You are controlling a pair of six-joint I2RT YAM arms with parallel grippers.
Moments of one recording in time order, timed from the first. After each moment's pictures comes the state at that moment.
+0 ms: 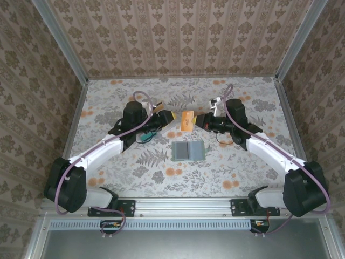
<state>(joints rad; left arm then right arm) -0.54 1.35 0.83 0.16 0.60 -0.99 0.36 1.31 0.85 0.03 -0.67 0.82</state>
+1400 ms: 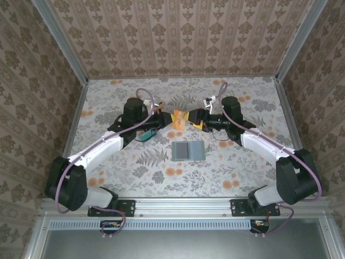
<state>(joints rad) -0.53 1.35 0.93 -0.03 0.66 -0.86 0.35 1.41 0.87 0.12 -0.77 0.88</state>
